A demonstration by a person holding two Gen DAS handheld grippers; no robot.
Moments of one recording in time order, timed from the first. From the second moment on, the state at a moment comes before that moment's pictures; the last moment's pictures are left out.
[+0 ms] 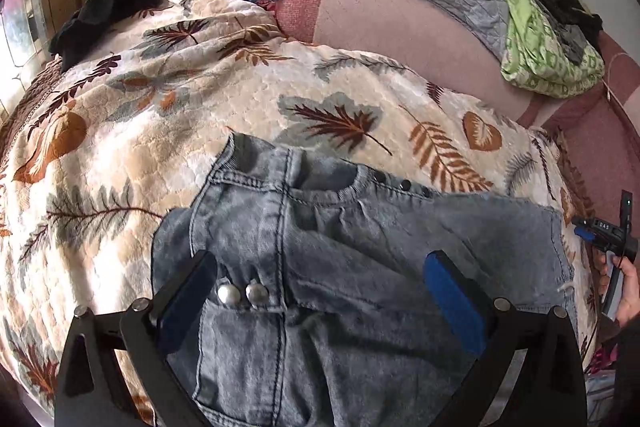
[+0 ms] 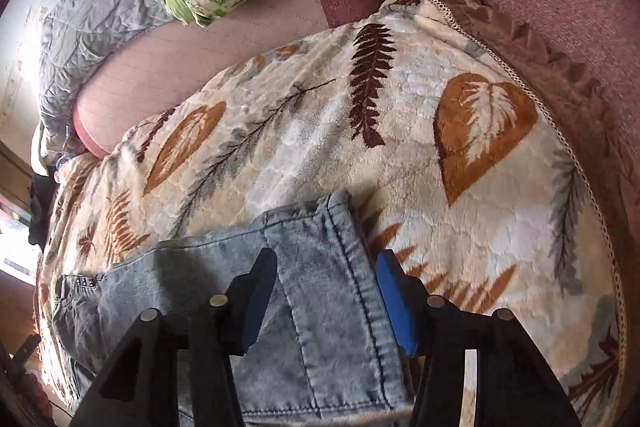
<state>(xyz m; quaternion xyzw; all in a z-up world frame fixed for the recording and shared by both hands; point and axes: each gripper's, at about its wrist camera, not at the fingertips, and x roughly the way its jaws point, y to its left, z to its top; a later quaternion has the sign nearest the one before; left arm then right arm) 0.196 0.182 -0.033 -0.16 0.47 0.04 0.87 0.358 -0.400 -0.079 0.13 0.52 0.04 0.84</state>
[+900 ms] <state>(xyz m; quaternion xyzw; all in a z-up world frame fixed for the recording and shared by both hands) 0.289 0.272 -0.089 -0.25 0.51 0.08 0.82 0.406 -0.392 -0.118 0.10 0.55 0.05 0.82</state>
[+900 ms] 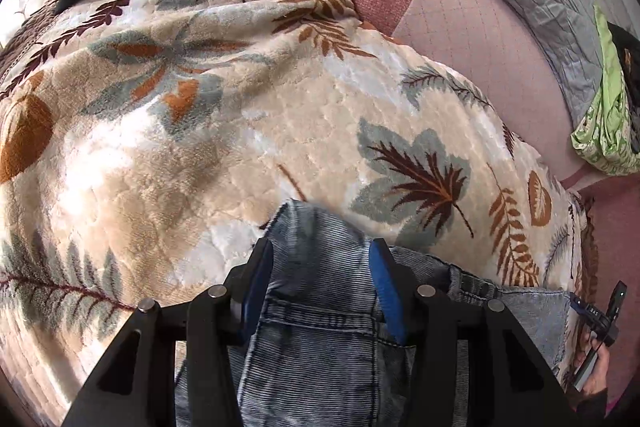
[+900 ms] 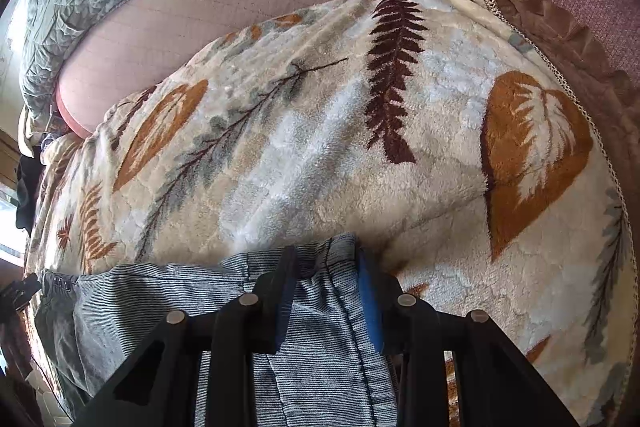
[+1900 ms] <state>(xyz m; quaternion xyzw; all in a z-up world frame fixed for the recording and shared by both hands) 0.318 0.263 -0.058 -0.15 0.40 0.12 0.90 0.429 -0.370 -0.050 0.00 0.44 0.01 0.90</state>
